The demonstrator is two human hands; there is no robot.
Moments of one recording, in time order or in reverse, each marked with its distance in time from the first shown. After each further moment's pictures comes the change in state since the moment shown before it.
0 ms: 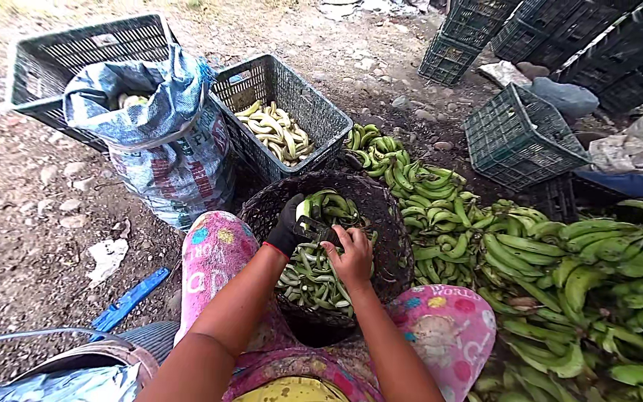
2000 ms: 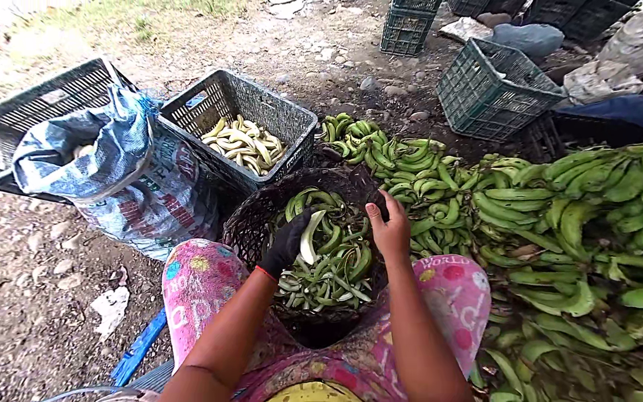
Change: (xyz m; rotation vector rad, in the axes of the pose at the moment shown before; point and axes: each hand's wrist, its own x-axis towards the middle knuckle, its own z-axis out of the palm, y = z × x) left_hand -0.011 -0.031 0.012 0.788 -0.025 0.075; right_hand 0.042 0.052 -0.087 0.241 0.117 0.461
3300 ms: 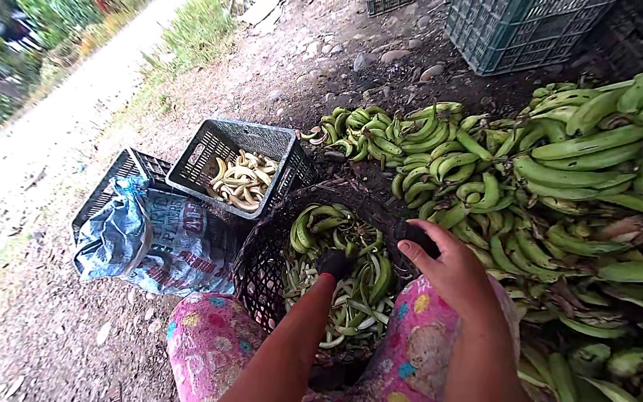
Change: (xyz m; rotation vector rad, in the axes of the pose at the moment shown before) left_hand 0.116 -0.128 0.049 1.451 0.103 -0.536; right_hand 0.004 0.063 -0.100 0.097 -0.277 0.255
